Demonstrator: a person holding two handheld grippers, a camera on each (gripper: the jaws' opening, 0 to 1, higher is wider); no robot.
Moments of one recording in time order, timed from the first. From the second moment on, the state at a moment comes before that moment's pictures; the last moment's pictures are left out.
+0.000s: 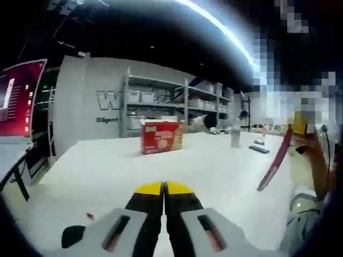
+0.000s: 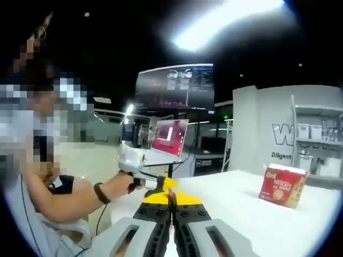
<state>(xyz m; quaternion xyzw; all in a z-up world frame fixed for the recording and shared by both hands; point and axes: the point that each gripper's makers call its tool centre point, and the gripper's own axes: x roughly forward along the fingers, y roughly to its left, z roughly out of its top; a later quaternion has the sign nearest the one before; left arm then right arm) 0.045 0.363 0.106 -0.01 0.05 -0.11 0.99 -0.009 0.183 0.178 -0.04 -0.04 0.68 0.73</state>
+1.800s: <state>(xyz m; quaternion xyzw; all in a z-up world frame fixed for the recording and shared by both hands) -0.058 0.165 0.113 0.01 0.06 -0.58 0.81 -0.061 0.168 0.181 0.00 -0.01 0.78 0.62</state>
